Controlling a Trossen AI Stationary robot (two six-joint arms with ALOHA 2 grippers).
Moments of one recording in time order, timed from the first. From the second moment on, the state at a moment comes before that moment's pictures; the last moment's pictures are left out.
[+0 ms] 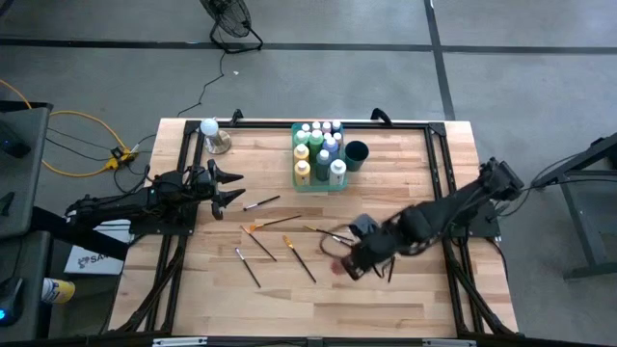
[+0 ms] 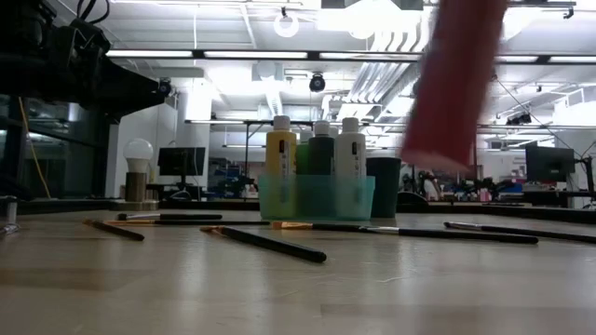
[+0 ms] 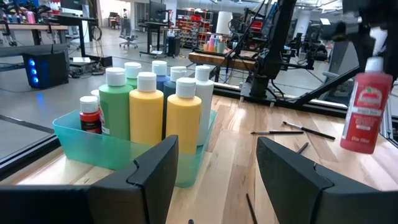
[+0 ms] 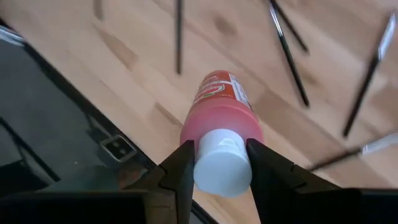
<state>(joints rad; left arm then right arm) 0.17 0.02 0.02 0.01 -0.09 -0.11 0.48 1.64 1.58 -1.10 0.08 1.41</state>
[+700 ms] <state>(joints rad) 0.17 0.02 0.02 0.01 -0.09 -0.11 -0.03 1.63 1.69 -1.13 0.02 0.57</state>
